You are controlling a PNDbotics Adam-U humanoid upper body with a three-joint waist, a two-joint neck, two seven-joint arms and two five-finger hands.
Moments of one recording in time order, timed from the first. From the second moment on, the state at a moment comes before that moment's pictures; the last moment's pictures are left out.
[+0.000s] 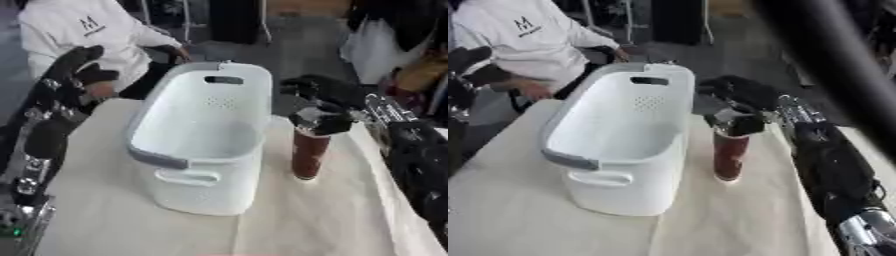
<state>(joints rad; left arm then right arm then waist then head) -0.25 0.43 0.00 -1.98 -0.08 -0.41 0.02 -1.25 -0.26 -0.13 -0.47 1.61 -0.81 -0.11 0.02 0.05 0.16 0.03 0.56</state>
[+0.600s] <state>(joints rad) -0.25 0.42 0.00 -1.98 -0.08 -0.41 0.02 -1.25 -0.26 -0.14 -0.44 1.64 -0.76 -0.13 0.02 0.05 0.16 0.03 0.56</state>
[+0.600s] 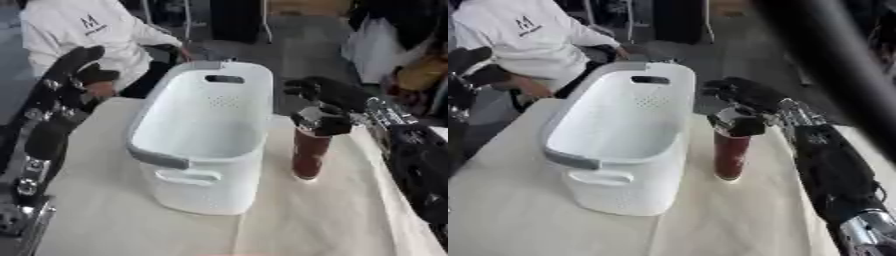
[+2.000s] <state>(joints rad) -0.24 0.43 0.00 -1.98 -0.08 -0.40 0.02 -1.20 -0.31 -0.05 -0.50 1.57 -0.90 -0.20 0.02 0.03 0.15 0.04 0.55</state>
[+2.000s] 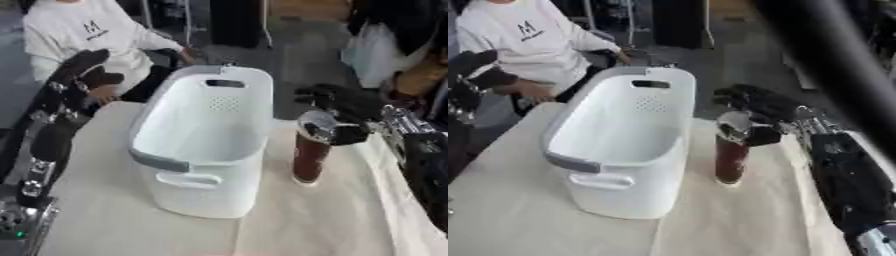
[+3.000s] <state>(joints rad) -0.24 0.43 0.00 -1.98 -0.08 -0.40 0.01 -1.19 -0.31 -0.04 -0.50 1.55 -0.91 -0.19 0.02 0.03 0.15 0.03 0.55</state>
